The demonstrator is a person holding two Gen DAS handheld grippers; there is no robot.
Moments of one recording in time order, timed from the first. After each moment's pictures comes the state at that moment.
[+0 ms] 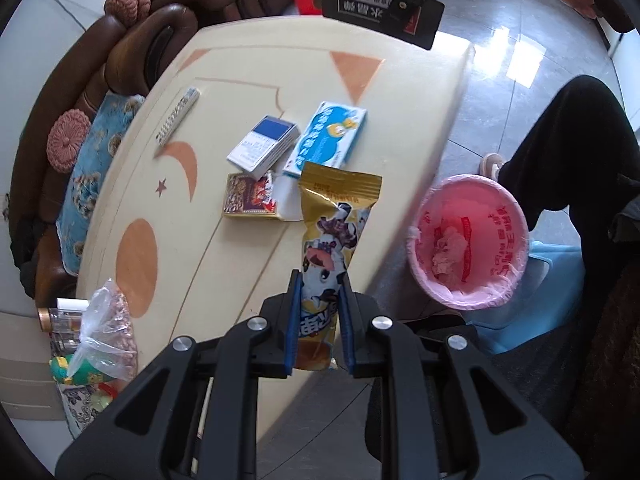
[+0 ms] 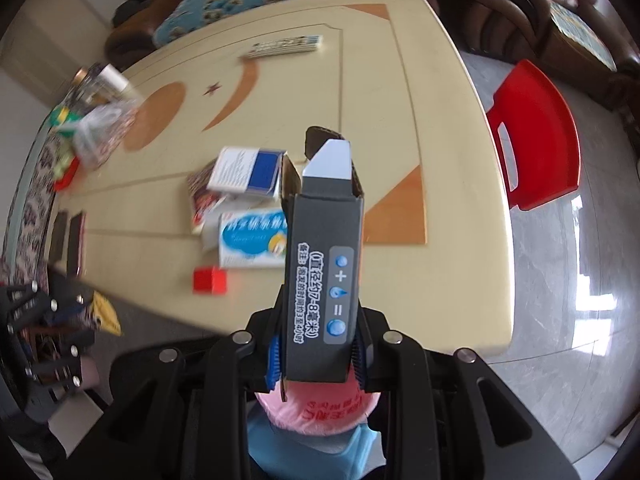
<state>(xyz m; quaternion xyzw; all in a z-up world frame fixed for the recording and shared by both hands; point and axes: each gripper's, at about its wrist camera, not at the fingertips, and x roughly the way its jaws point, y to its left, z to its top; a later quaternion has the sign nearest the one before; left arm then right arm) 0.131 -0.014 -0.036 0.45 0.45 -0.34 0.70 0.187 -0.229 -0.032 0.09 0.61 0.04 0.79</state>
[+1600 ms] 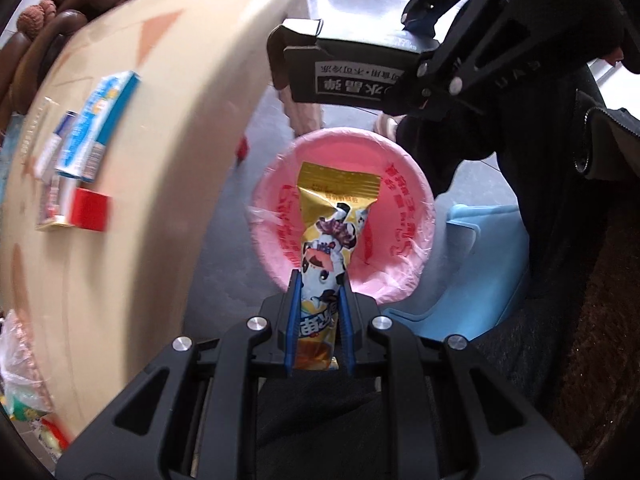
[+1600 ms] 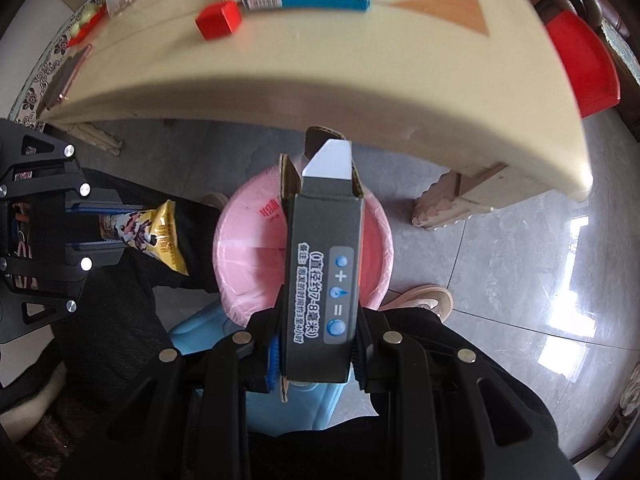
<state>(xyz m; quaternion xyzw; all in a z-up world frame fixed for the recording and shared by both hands) 0.019 -0.066 -0.180 0.43 0.50 -0.45 0.60 0.029 -0.183 -0.180 0.00 0.68 0.10 0.73</state>
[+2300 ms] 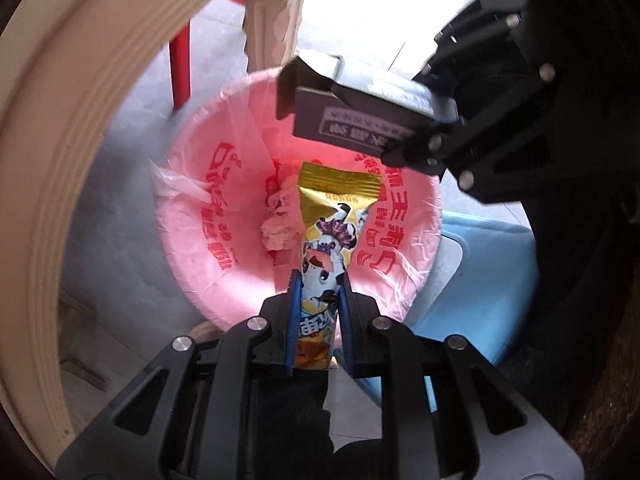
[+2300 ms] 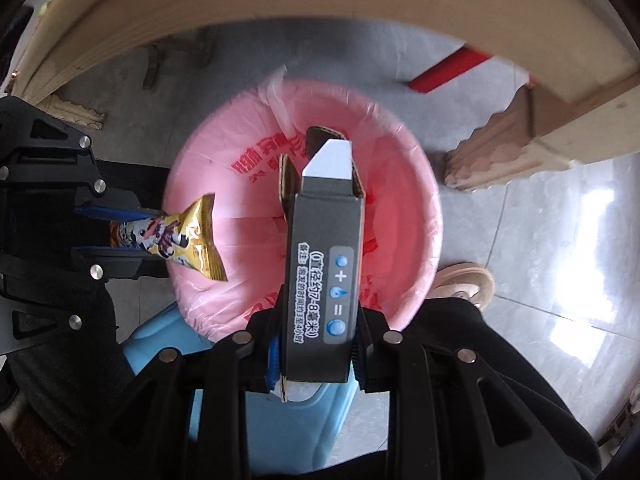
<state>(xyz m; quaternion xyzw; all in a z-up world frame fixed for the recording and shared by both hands) 0.050 -0.084 -0.311 0.34 0.62 -0.46 0.54 0.040 -0.181 -0.325 0.03 0.73 0.11 0.67</state>
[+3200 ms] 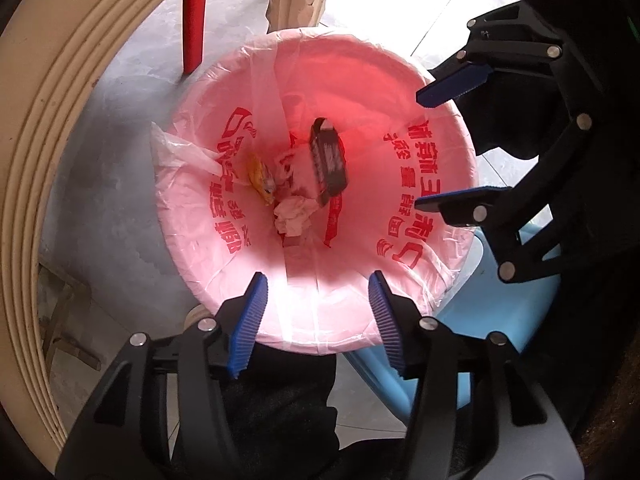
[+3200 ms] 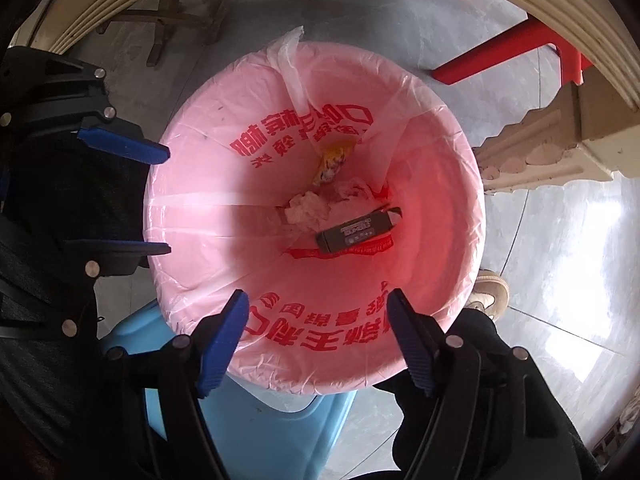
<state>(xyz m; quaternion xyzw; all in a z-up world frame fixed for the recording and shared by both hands) 0.060 -0.083 -0.340 0.35 0.65 -0.42 0.53 0.039 -0.167 -0.350 0.00 0.73 0.14 0.67</state>
